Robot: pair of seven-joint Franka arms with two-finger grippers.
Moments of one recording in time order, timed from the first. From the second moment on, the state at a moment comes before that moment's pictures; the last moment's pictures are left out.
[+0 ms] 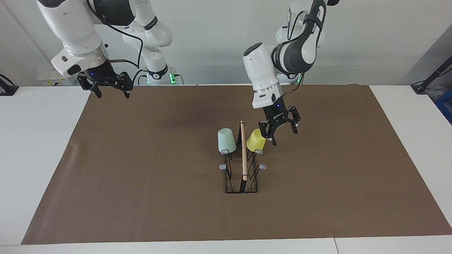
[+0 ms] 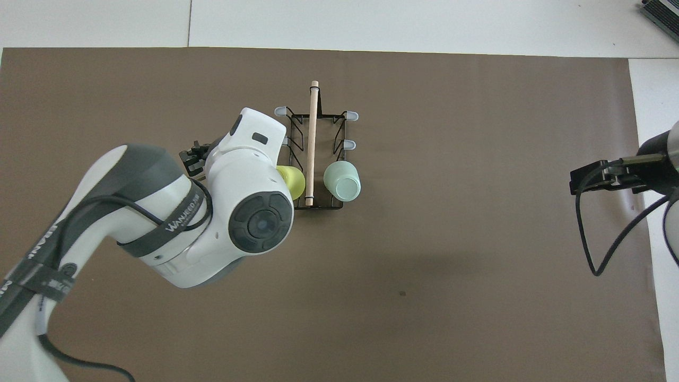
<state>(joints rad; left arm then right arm) -0.22 0.13 -0.31 -1.87 0.76 2.18 -1.17 -0.02 -0.01 0.04 -1.61 -0.04 1.53 0.03</state>
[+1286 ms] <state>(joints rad) -0.10 -0.03 0.08 -1.65 0.00 1.81 0.08 0.08 -0.01 -0.07 -1.61 -0.04 1.53 0.03</state>
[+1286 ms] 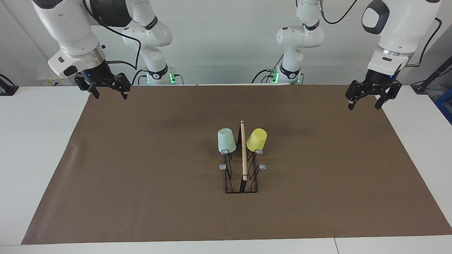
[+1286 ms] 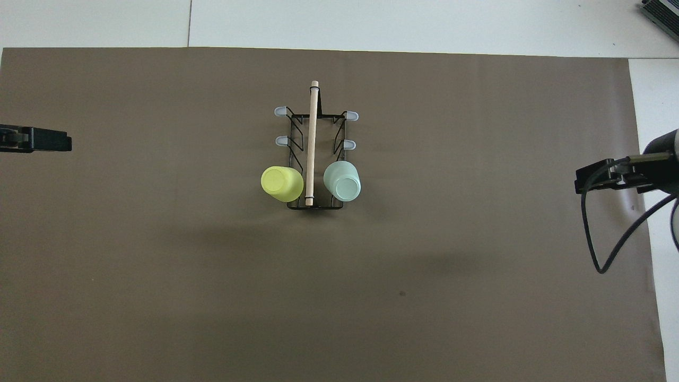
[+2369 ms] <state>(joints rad) -0.05 -0.02 0.01 -1.52 -0.01 1.46 0.12 0.09 -0.02 -0.08 -1.58 -0.02 1.42 0.03</state>
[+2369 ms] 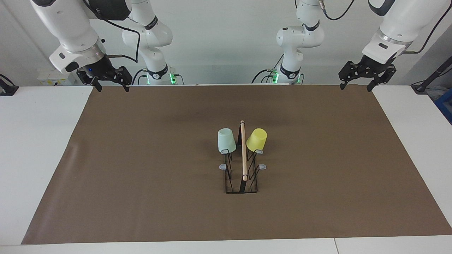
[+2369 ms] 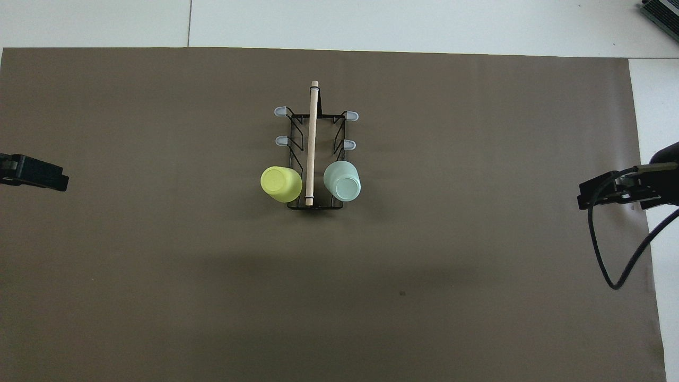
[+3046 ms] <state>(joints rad) -0.05 -0.02 -0.02 -1.52 -0.01 1.45 0.07 0.09 -0.02 -0.08 -1.58 -0.02 1.42 0.03</state>
